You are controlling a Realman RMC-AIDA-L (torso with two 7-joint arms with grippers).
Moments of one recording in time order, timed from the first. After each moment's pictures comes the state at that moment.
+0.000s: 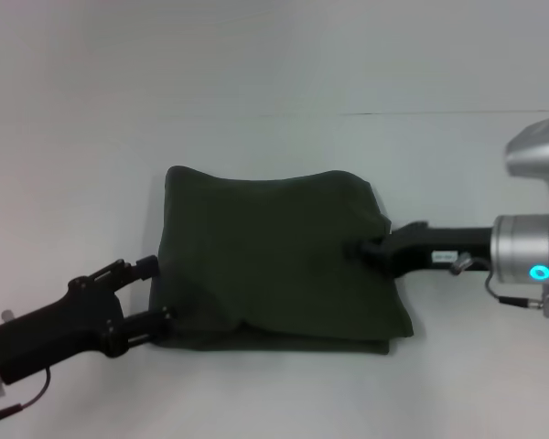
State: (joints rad) left arm -0.33 -2.16 0.50 0.62 1.92 1.64 -1.26; right arm 0.61 2.05 -1.15 -0.57 -1.76 -1.16 1.75
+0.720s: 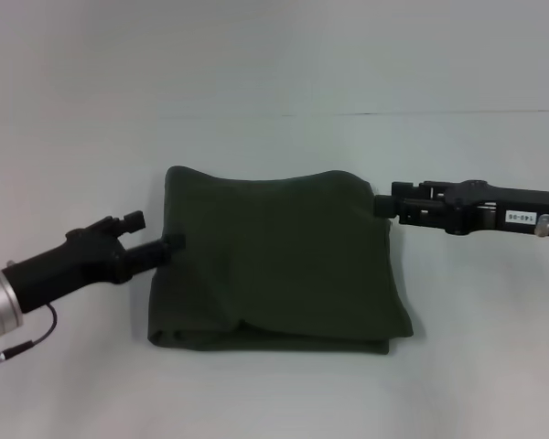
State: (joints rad) left arm -0.43 -2.15 0.50 0.61 1.92 1.39 -1.41; right arm 0.55 2.01 -0.90 -0.66 -1.76 -1.43 1.78
